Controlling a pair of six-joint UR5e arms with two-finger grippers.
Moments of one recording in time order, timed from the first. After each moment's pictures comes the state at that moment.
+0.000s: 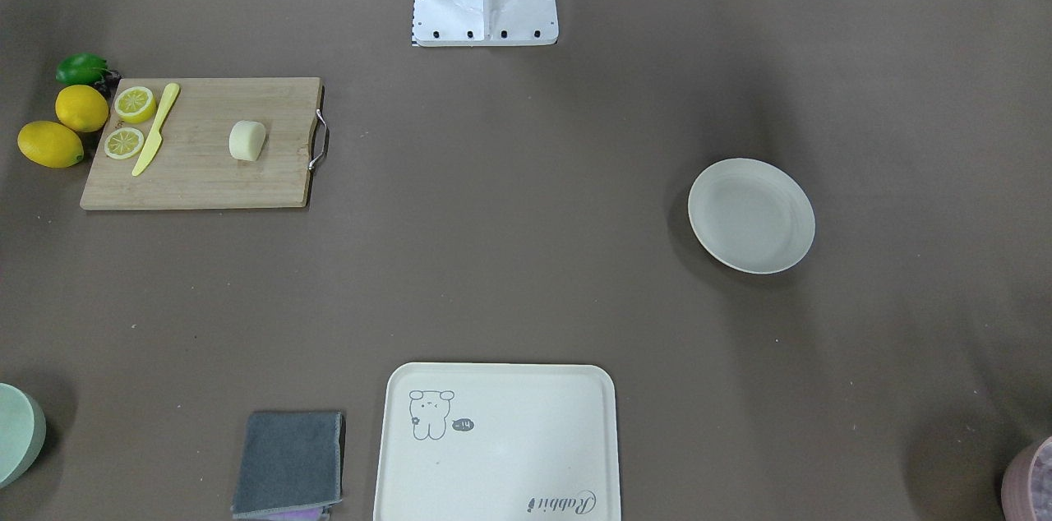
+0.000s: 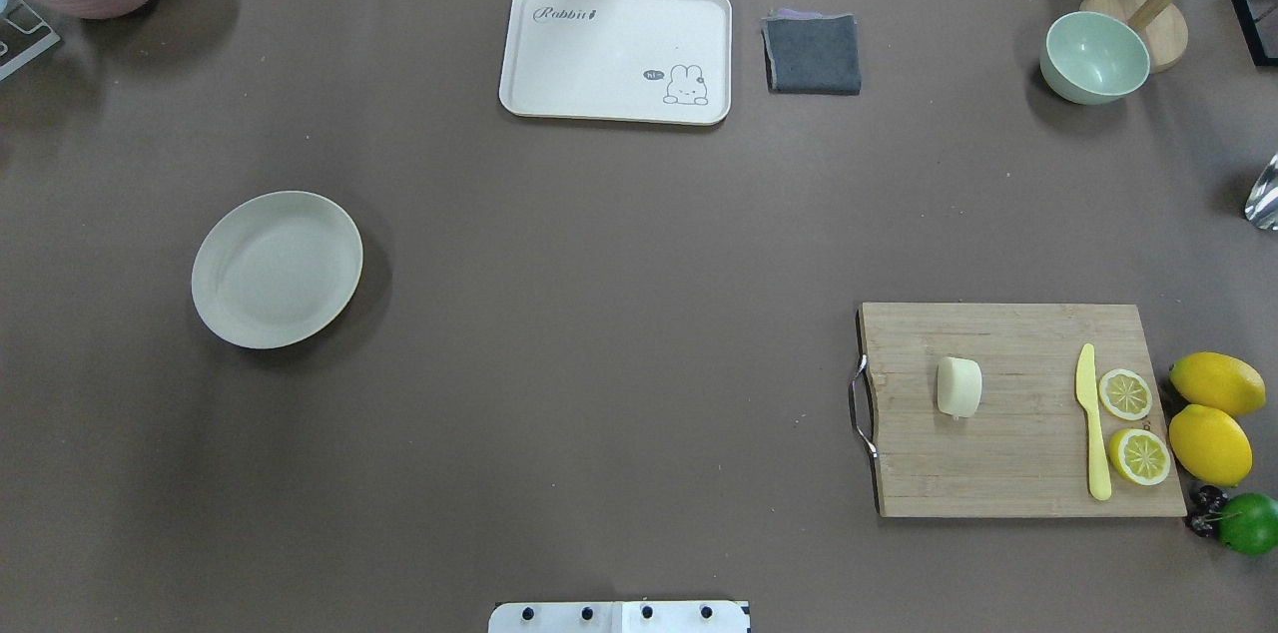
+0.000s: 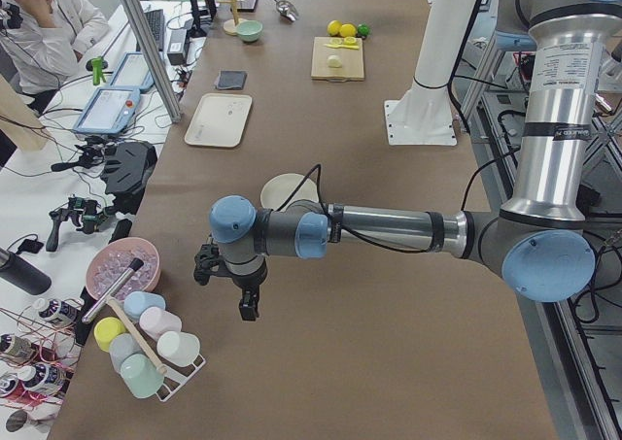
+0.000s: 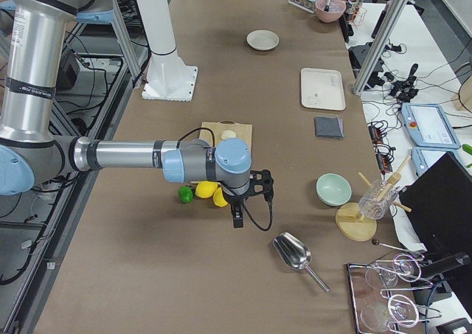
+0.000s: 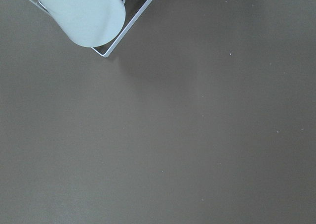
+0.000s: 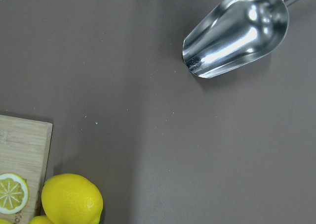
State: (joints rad) left arm -1.54 -1.63 -1.57 -1.54 -2.31 -0.03; right arm 1.55 -1.82 1.86 -1.52 2.35 -0.05
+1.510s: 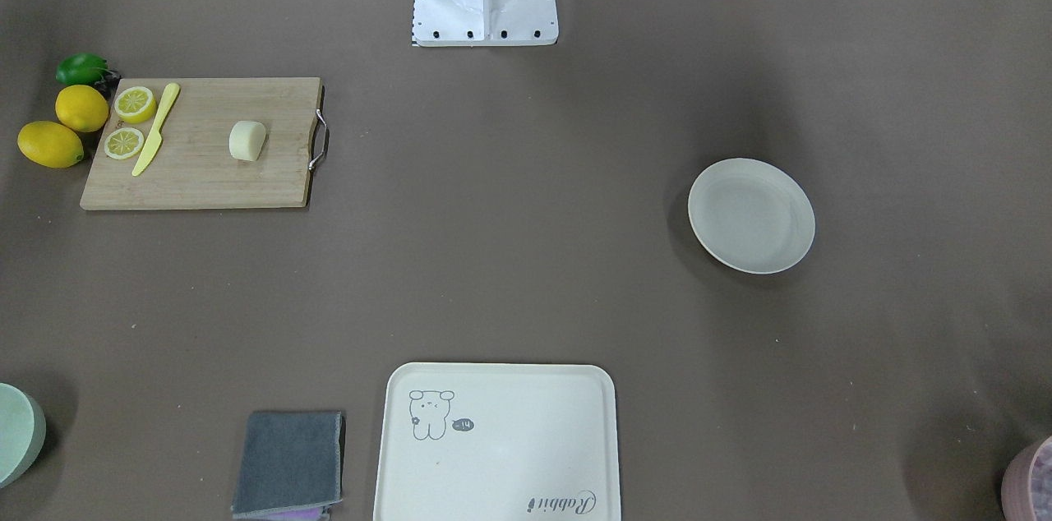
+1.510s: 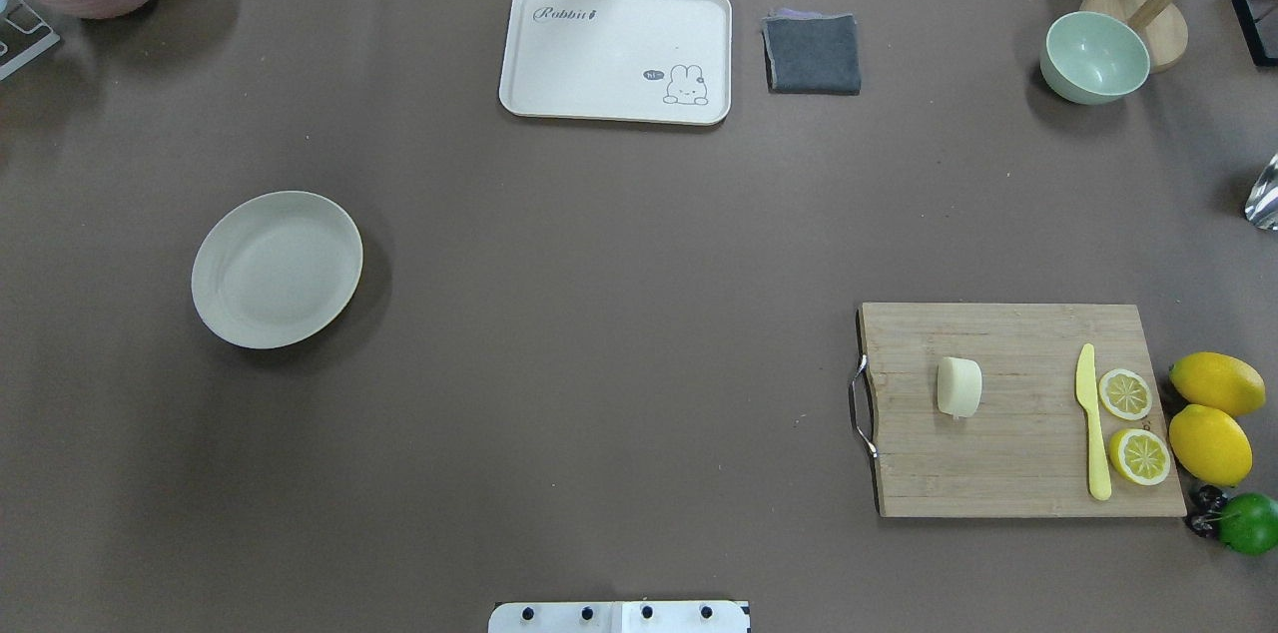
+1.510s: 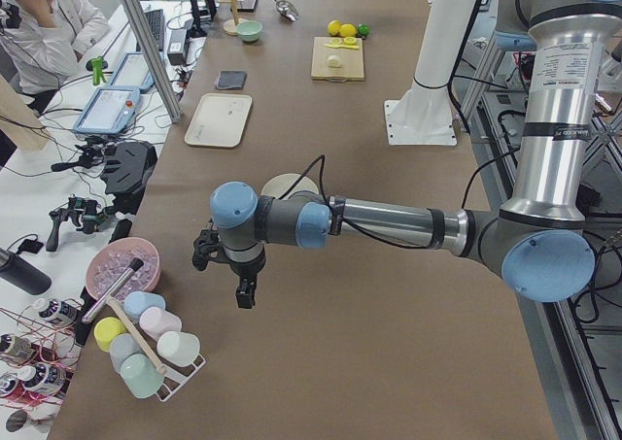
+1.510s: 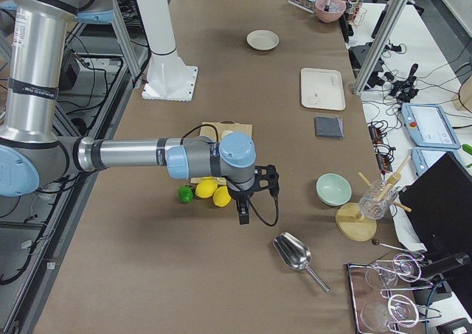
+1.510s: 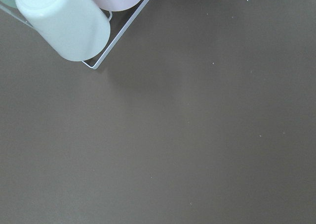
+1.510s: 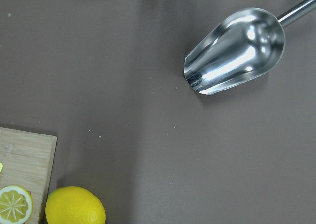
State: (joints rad) left arm -1.54 -1.63 -1.63 -1.54 -2.32 -0.03; right arm 1.55 -1.79 1.87 -1.52 2.34 -0.04
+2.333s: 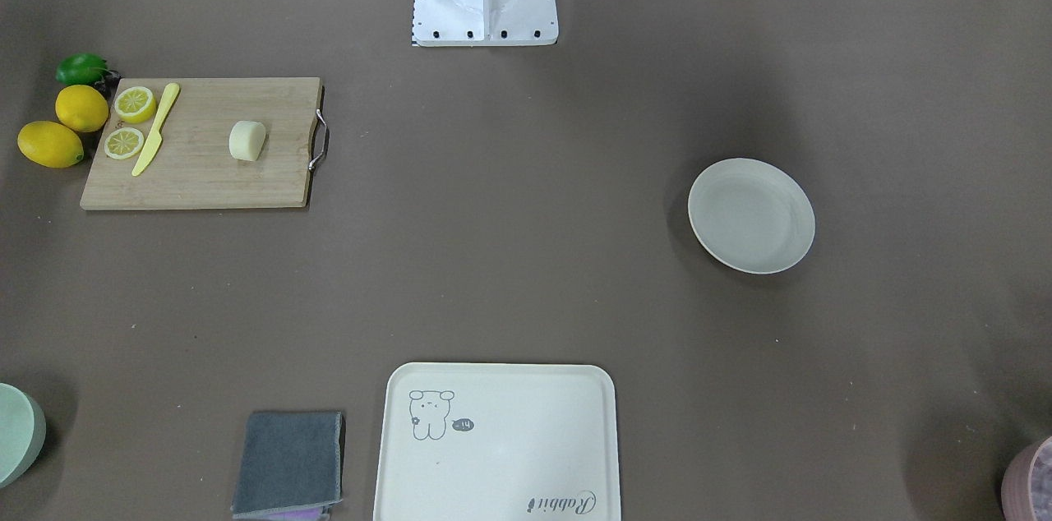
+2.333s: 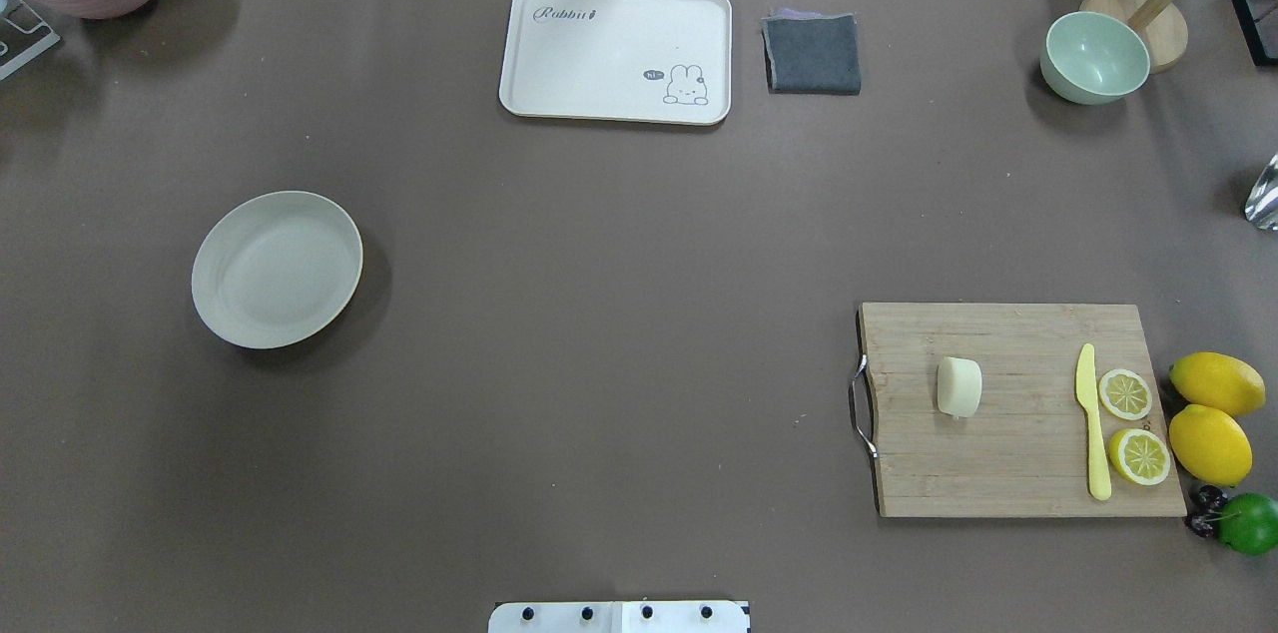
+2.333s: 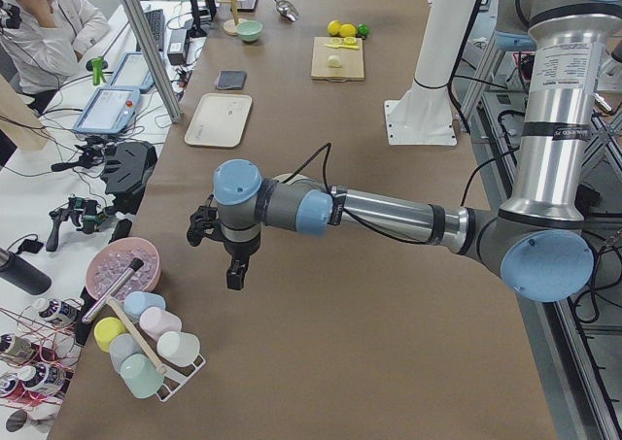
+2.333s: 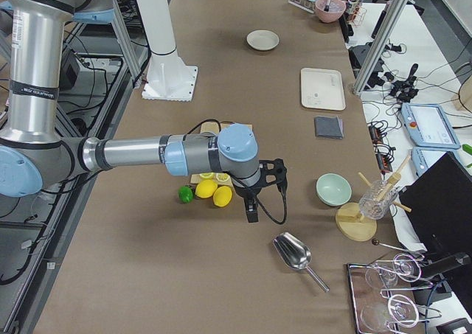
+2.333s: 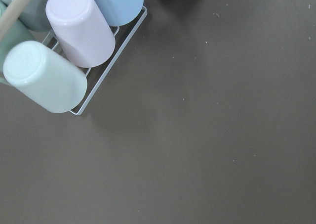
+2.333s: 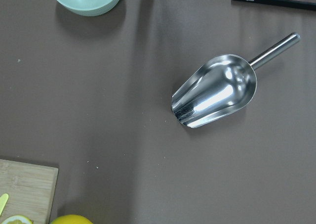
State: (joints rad) left arm -1.55 -1.63 -1.66 -1.68 -2.31 -0.03; right arm 1.64 -1.76 1.87 -1.51 2.35 -0.04
